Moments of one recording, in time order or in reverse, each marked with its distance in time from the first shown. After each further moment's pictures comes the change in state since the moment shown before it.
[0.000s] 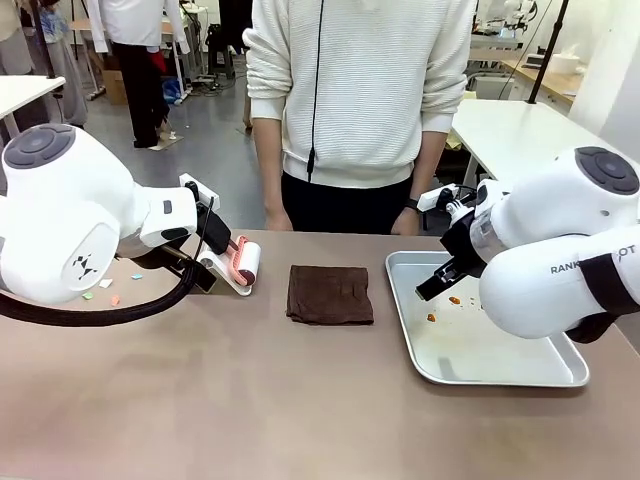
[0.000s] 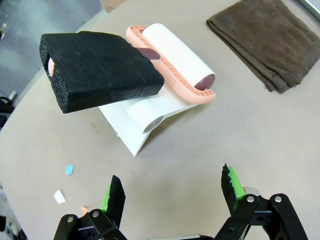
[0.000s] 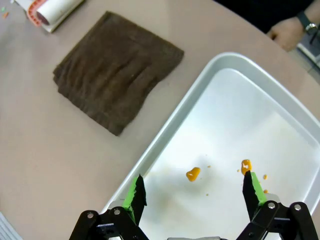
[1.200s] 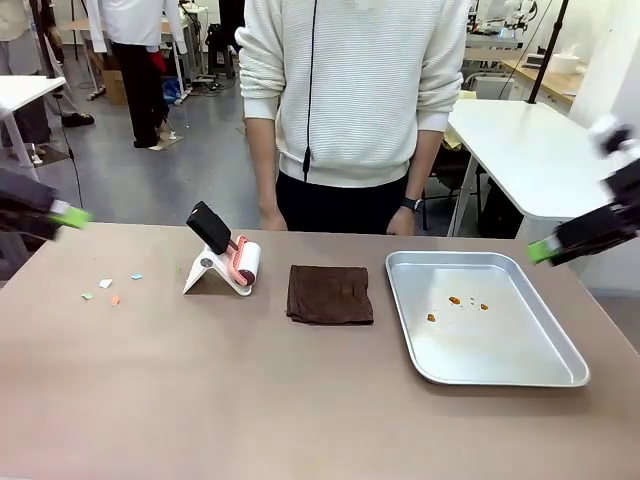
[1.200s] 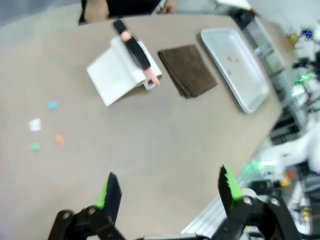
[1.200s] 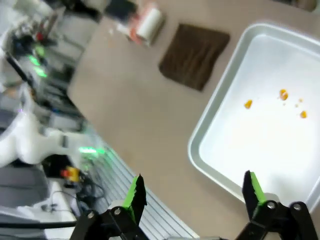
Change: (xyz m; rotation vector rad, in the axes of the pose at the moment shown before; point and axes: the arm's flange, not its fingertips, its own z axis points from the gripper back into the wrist) left arm -0.108 0.154 0.174 -0.544 -0.199 0.435; right arm -0.082 -0.111 0.178 0.551 -0.103 -0.397
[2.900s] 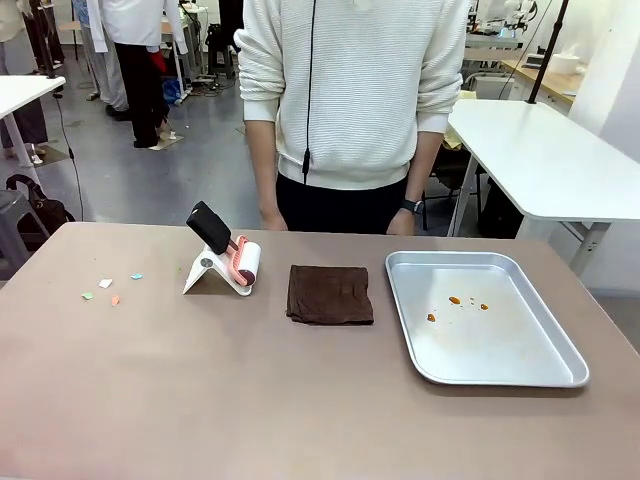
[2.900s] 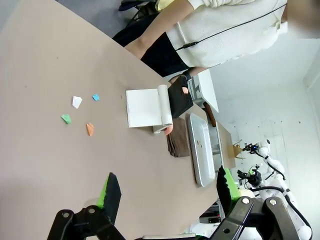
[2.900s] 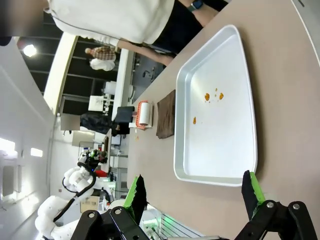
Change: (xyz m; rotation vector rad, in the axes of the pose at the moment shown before) left arm -0.079 0.126 0.034 -0.186 -0.348 0.528; right arm -0.159 -0.177 0.091 0.146 -0.385 -0.596
